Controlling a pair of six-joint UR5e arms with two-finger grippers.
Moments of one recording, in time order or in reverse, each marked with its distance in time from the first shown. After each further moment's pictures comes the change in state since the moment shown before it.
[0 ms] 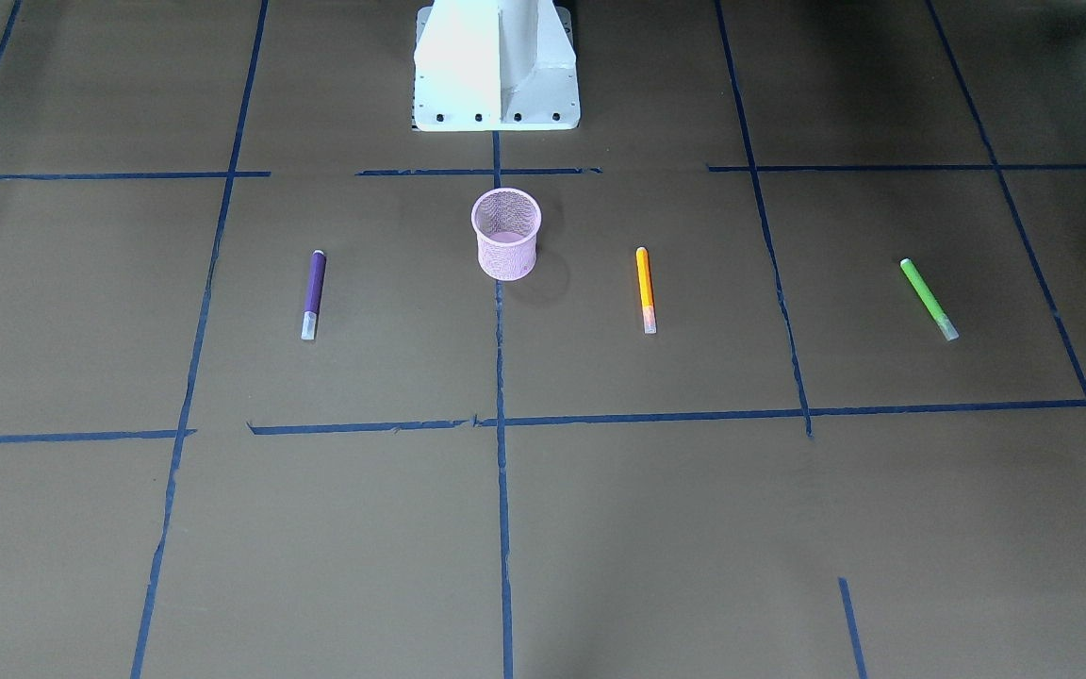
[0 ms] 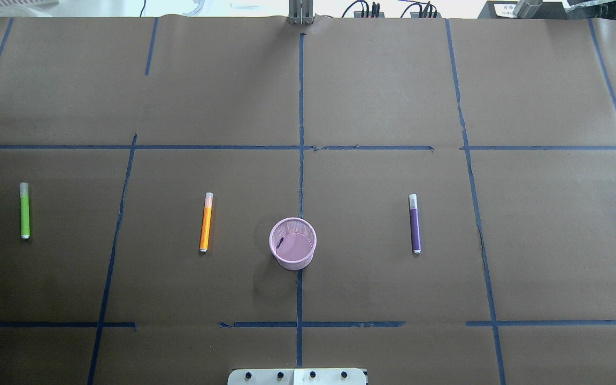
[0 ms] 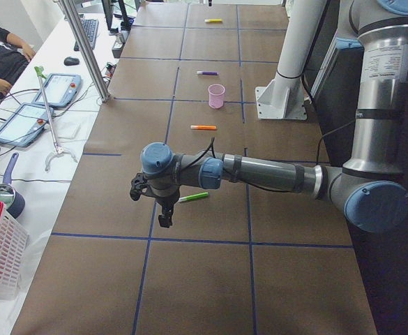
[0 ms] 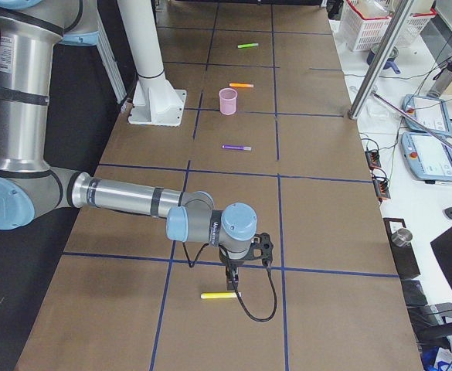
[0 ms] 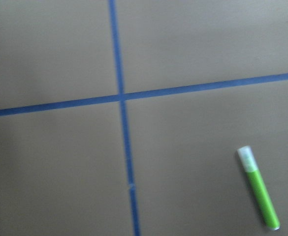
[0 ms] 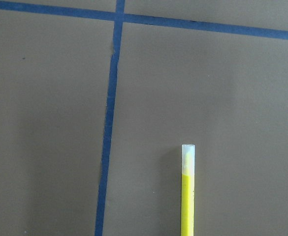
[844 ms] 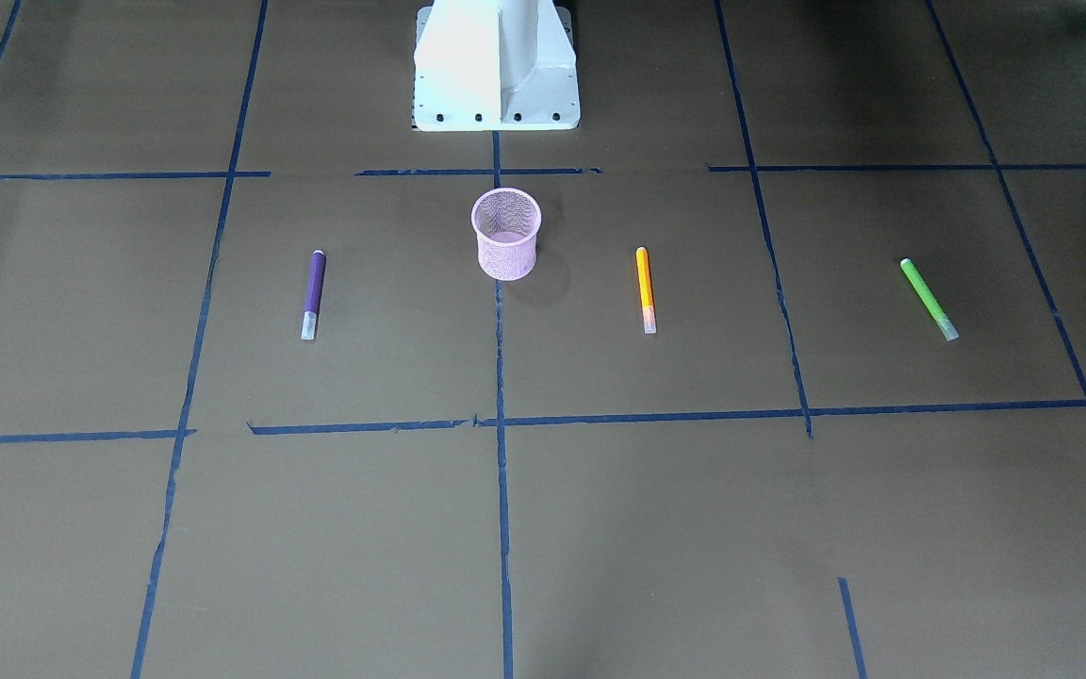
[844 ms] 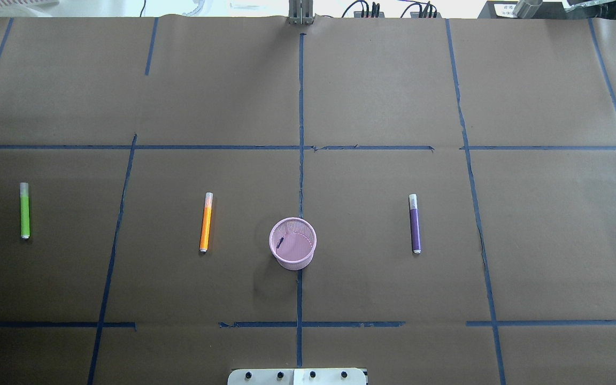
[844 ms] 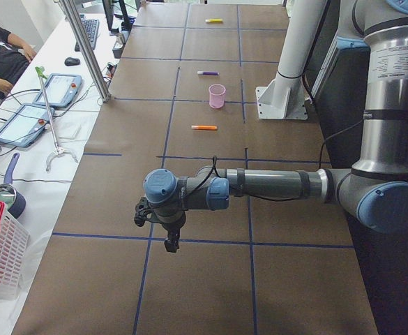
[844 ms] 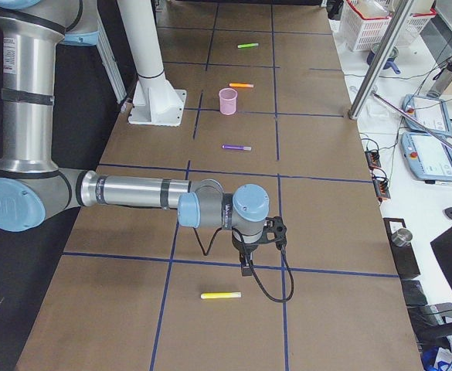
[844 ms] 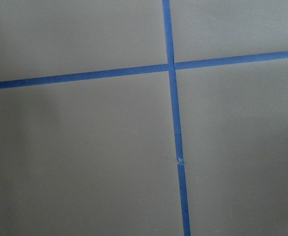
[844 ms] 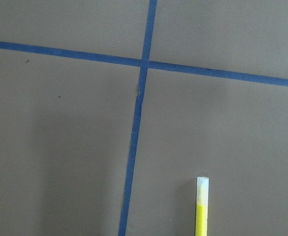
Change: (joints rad) left arm -0.144 0.066 0.103 0.008 0.012 0.215; right arm -0.001 0.051 0.046 -0.033 0.002 0.016
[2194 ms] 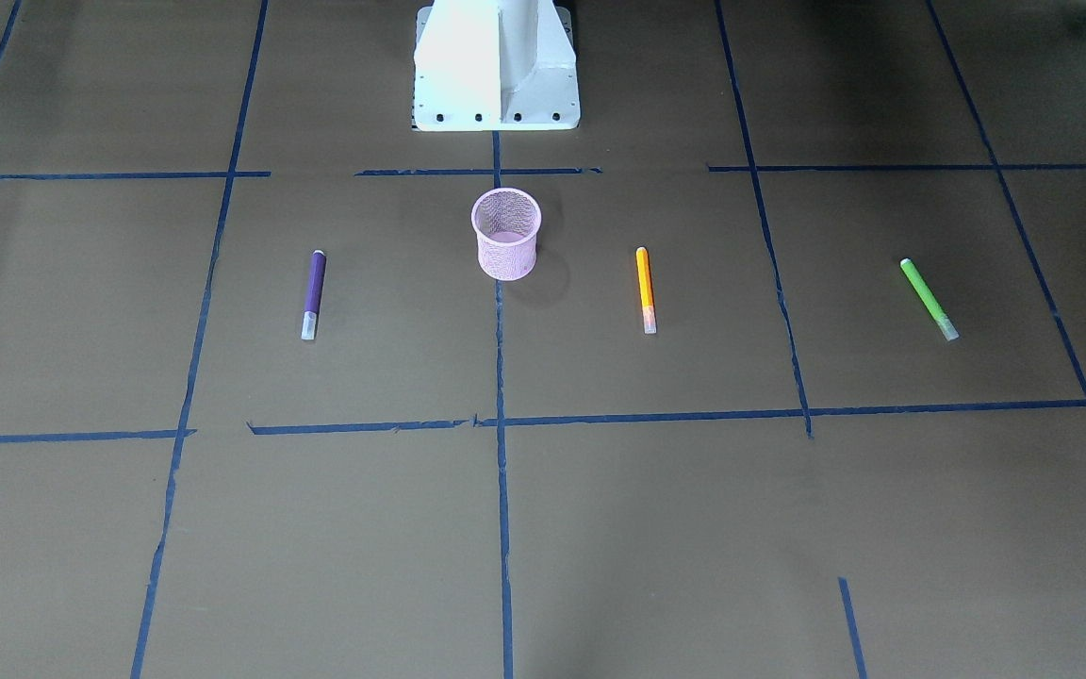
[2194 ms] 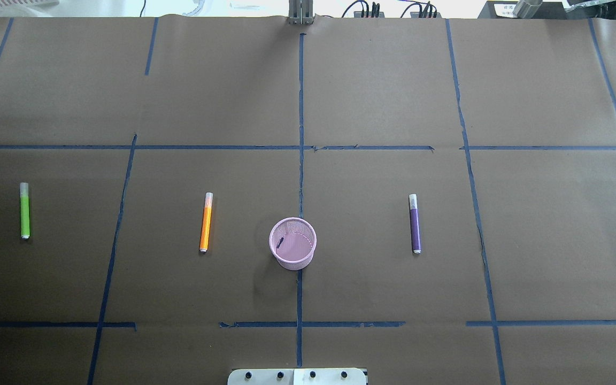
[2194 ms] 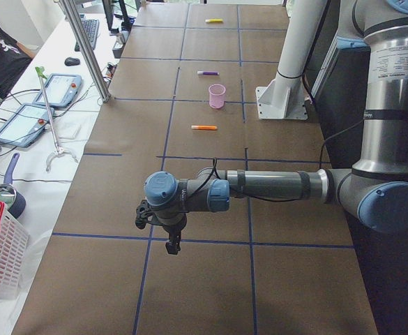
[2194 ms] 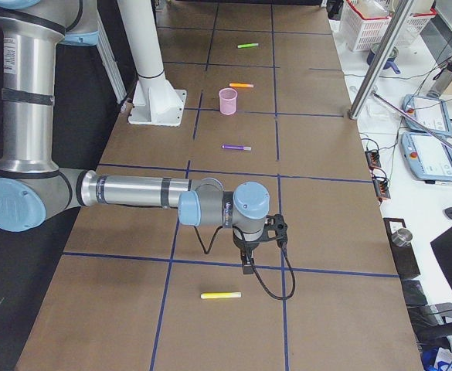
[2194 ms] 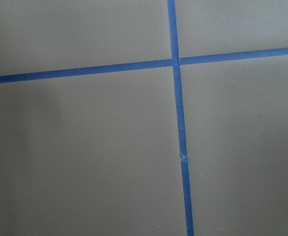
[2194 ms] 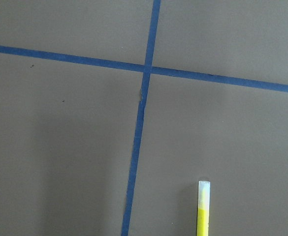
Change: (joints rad) left arm 0.000 0.004 0.020 0.000 0.002 0.002; right arm 0.001 0.009 0.010 0.001 -0.001 0.007
